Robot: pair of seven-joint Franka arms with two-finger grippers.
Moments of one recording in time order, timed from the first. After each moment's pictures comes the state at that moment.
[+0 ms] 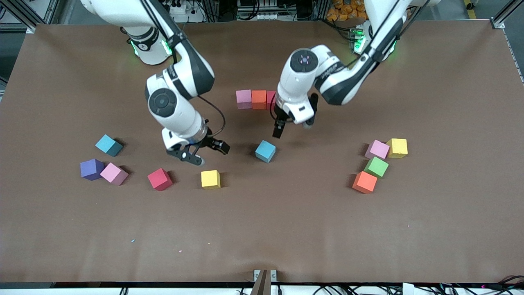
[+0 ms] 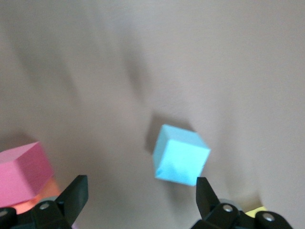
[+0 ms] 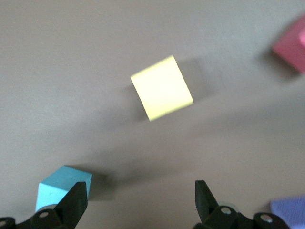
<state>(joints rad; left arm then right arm) -0.24 0.48 -0.57 -1.88 0.29 2.44 -2.24 0.49 0.43 0.00 -1.78 0.17 2.27 0.61</state>
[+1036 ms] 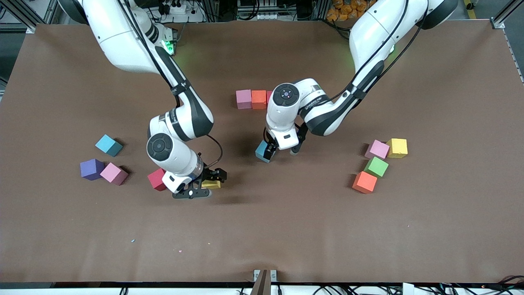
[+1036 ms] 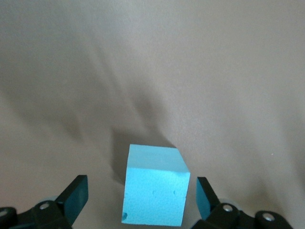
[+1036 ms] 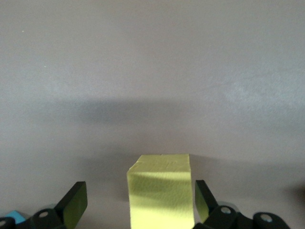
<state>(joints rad) -0.30 0.74 -0.56 -1.64 0.48 2.35 -2.19 0.44 0.70 -0.02 -1.54 0.20 2.35 0.24</state>
